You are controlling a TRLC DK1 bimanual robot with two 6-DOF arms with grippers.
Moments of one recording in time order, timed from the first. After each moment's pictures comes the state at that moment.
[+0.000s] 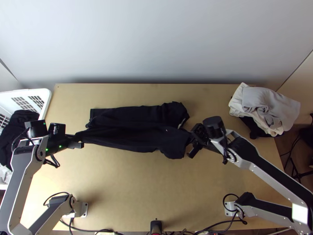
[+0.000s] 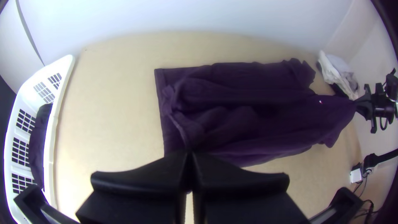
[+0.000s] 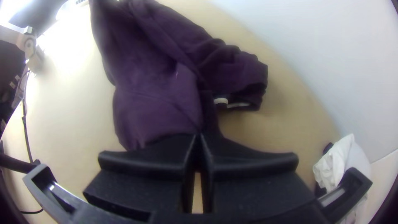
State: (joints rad) left arm 0.21 0.97 0.83 -0.71 0.30 0.23; right arm 0.64 1.22 0.92 -0.51 0.00 -0.26
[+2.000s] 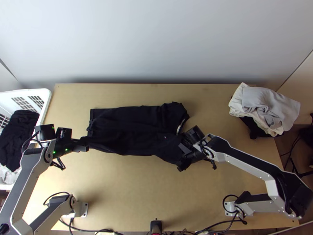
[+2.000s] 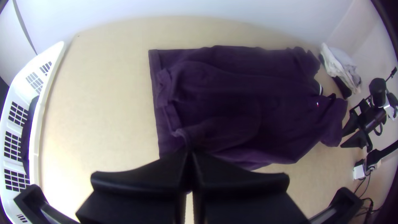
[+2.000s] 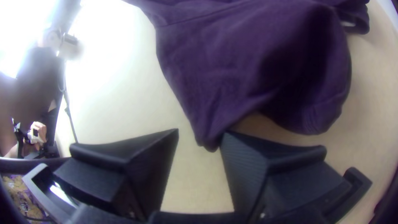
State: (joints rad) left arm 0.17 1.00 0.71 -0.61 0.29 0.21; right arm 0.70 1.49 0.86 -0.58 -0.35 -0.03
